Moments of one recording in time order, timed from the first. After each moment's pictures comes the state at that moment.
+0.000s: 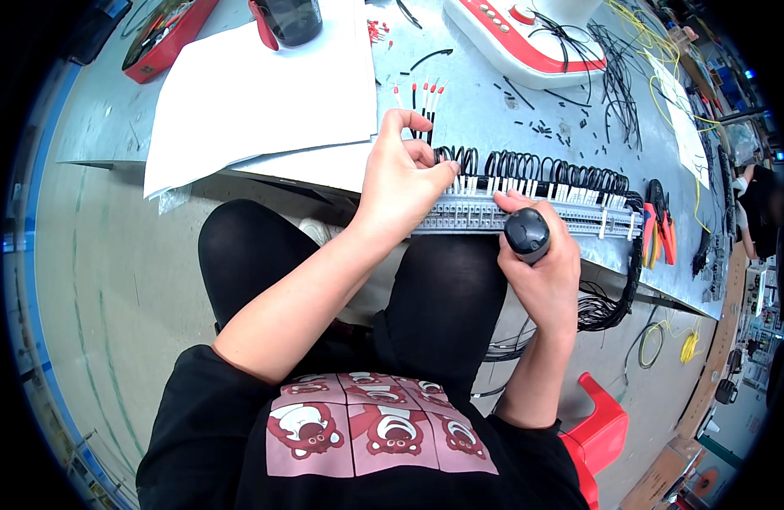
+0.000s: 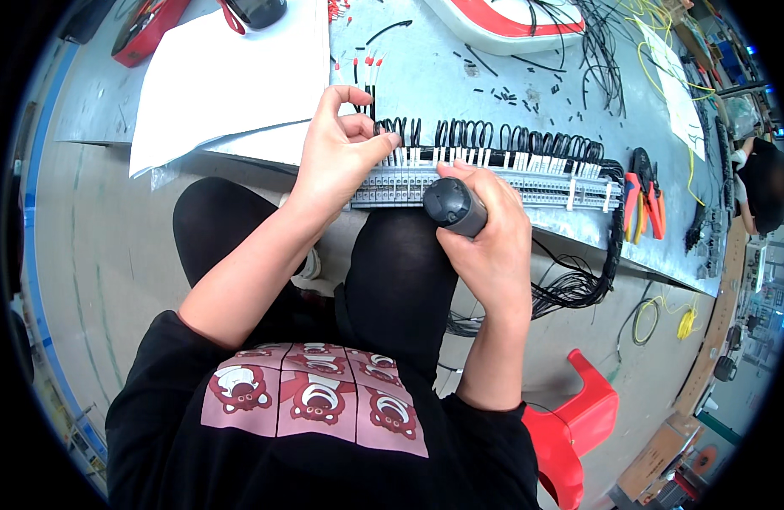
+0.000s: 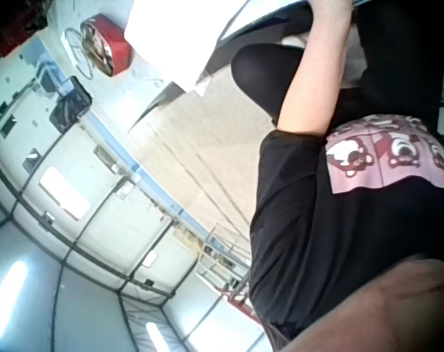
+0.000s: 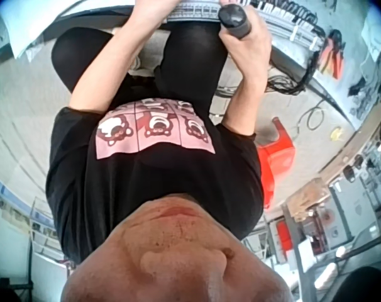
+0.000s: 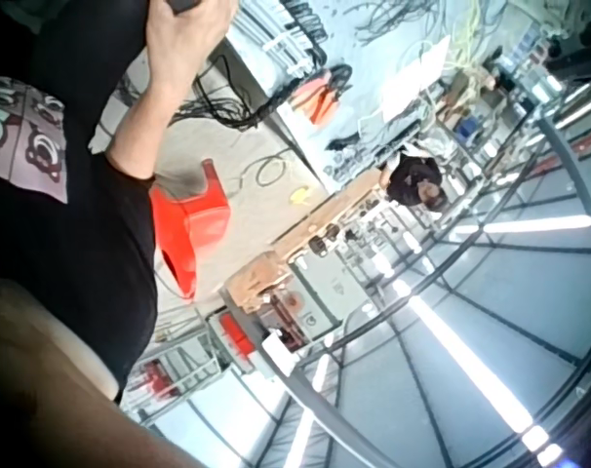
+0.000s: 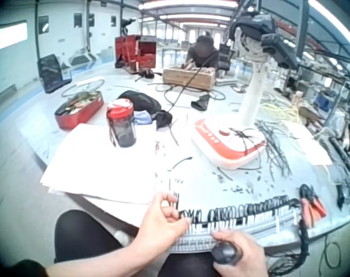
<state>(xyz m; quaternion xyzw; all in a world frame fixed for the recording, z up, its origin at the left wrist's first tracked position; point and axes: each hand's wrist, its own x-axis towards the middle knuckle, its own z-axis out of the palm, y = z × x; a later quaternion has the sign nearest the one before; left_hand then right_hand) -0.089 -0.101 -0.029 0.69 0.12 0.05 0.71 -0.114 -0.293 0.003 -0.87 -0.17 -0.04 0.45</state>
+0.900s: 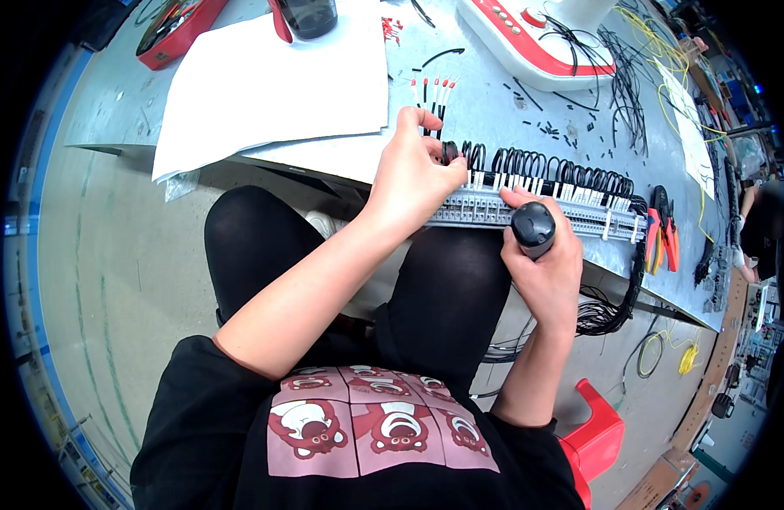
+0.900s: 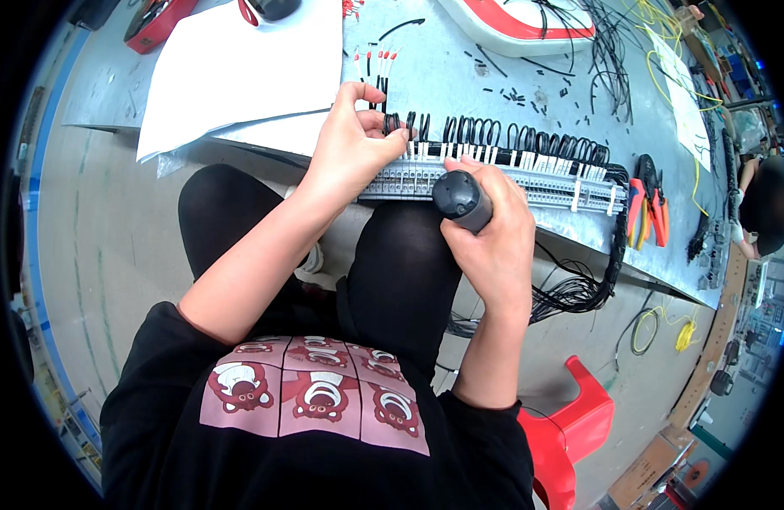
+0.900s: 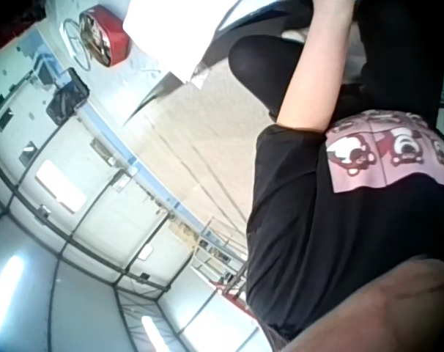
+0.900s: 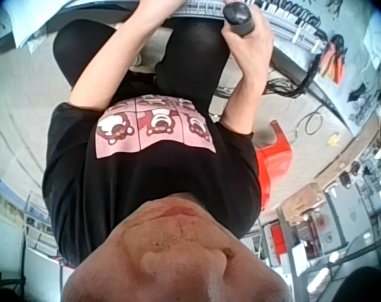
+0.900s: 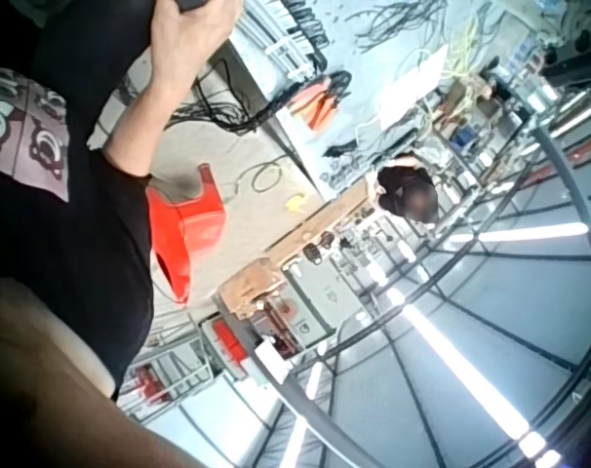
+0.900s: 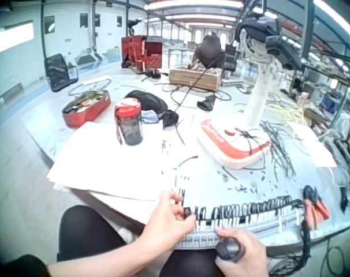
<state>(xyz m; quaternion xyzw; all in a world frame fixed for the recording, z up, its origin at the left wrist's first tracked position) -0.092 -0.104 -0.024 0.75 0.13 0.01 0.65 -0.116 -0.293 0.002 -0.88 -0.16 -0.03 0.45</state>
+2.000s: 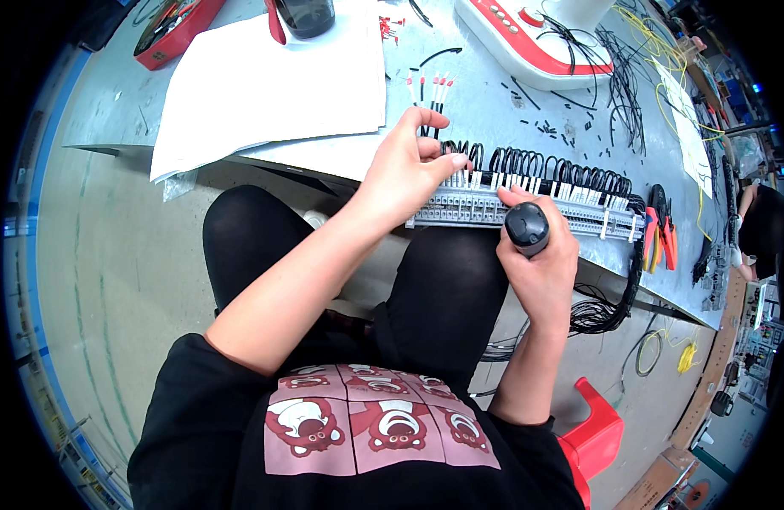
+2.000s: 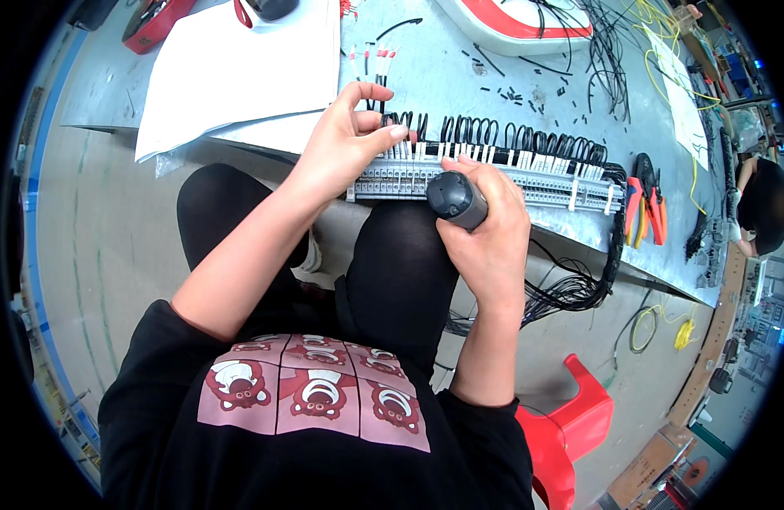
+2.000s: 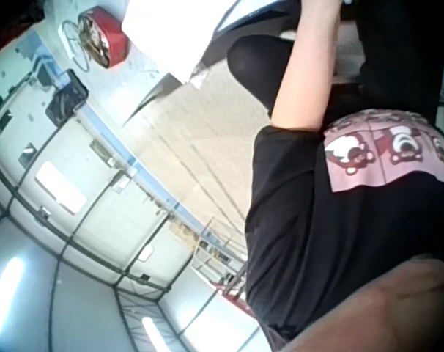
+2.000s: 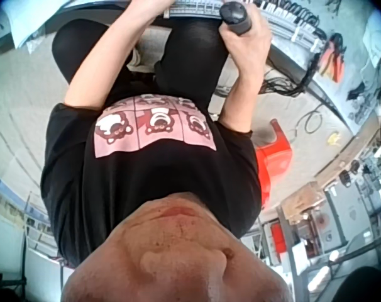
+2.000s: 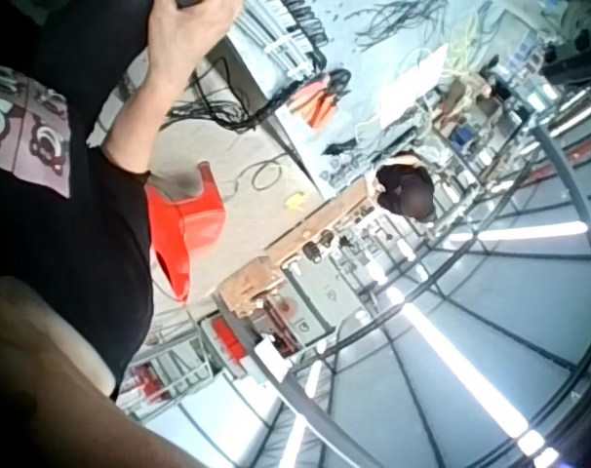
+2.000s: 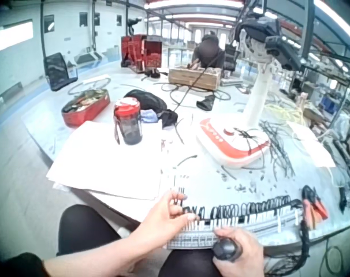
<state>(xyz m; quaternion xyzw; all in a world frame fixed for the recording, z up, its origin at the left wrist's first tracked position) -0.093 -0.091 -0.022 0.74 0.09 -0.05 0.66 -0.116 -0.292 -0.002 -0.88 -0.18 -0.07 0.43</state>
